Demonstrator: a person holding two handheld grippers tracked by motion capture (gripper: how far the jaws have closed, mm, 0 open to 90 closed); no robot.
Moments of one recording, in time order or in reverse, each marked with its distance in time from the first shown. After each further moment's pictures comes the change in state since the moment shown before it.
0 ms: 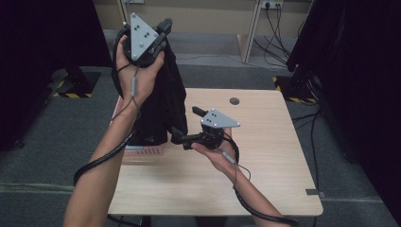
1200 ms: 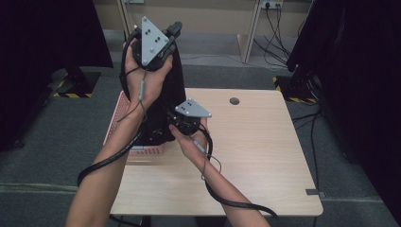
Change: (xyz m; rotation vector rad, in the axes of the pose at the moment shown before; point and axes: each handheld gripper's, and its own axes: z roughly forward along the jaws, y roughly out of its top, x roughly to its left) left arm -0.014 0.003 0.000 -0.025 -0.022 0.024; right arm 0.010 0.008 0.062 -0.008 -0.179 0.026
